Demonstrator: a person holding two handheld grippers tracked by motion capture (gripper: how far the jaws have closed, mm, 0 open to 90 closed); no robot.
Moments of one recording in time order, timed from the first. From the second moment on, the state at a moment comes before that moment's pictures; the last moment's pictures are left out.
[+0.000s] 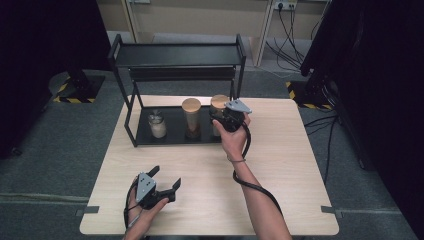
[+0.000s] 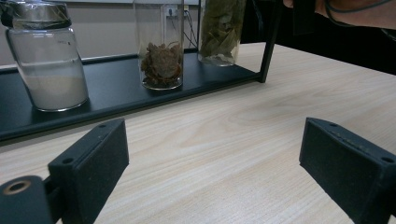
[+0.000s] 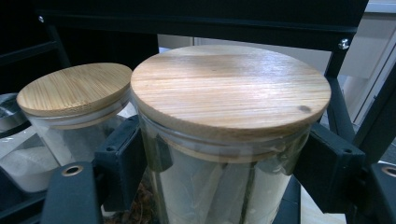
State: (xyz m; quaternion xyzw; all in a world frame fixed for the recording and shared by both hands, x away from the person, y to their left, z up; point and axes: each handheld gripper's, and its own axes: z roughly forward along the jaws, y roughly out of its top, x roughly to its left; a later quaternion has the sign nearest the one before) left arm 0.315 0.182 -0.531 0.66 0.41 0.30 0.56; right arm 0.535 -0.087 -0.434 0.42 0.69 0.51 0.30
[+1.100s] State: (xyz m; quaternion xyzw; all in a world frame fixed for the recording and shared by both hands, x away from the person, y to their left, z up) left arm 0.314 0.181 -0.531 0.66 0.40 0.30 0.55; right arm 0.550 -0.084 -0.451 0.43 0.70 0.48 0.31
